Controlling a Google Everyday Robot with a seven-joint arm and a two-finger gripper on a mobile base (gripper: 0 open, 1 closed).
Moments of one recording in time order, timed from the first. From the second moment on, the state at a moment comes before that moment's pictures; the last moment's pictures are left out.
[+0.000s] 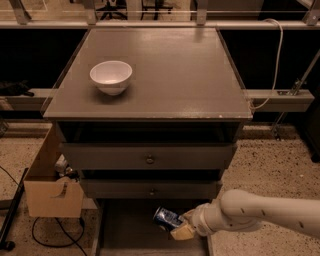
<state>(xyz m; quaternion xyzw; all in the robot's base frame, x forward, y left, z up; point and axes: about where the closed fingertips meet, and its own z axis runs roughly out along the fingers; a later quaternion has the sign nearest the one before) 0.423 -0.077 0.432 -0.41 0.85 0.27 0.20</state>
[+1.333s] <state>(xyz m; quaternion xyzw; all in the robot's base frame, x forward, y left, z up) 0.461 -0.055 0.410 -0.47 0.74 0.37 0.32</state>
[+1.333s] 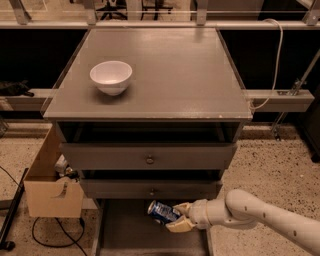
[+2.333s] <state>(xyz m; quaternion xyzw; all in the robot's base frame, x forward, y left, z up) 0.441 -0.034 0.314 -0.43 0.77 0.39 0.27</state>
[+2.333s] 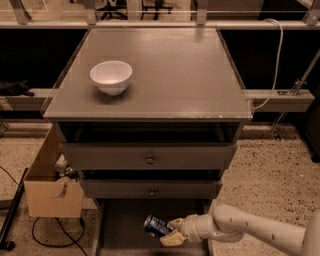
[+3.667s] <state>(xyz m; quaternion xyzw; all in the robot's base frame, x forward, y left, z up) 0.459 -0.033 0.185 -0.39 0.82 0.34 0.24</state>
